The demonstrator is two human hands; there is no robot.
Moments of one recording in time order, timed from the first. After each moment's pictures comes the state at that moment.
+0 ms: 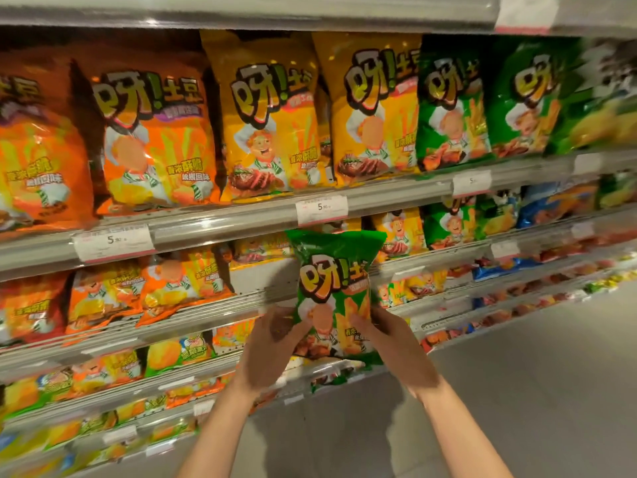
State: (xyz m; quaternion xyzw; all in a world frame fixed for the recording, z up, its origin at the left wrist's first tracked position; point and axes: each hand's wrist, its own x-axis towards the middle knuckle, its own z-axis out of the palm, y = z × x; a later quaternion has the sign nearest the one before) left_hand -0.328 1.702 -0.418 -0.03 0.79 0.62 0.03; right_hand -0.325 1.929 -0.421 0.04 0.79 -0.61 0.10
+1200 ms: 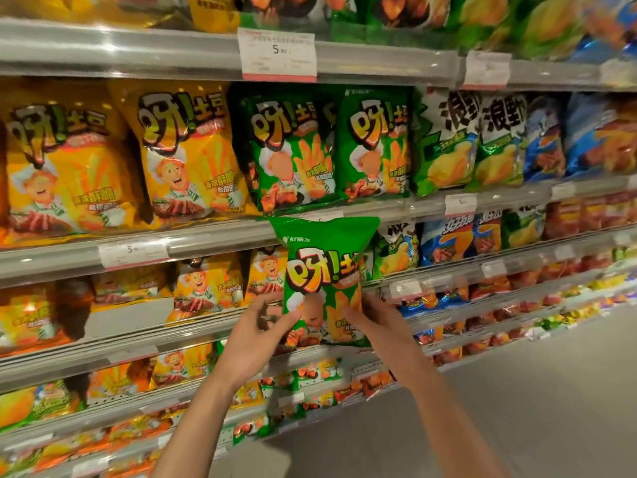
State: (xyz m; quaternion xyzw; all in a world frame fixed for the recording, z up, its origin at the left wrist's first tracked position) left_hand -0.393 1.959 -0.375 -0.01 0.79 0.61 0.02; right_hand -0.390 2.195 -0.363 -0.01 0.76 -0.65 0.07
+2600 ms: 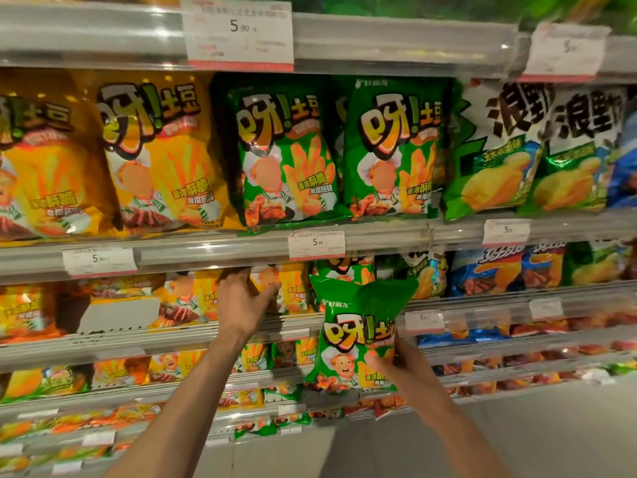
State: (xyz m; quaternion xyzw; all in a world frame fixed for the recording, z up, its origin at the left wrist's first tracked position) left_hand -0.524 1.970 -0.405 -0.15 0.90 0.36 -0.19; right_hand -0.457 2.278 -0.428 -0.03 0.77 -0.61 0.15
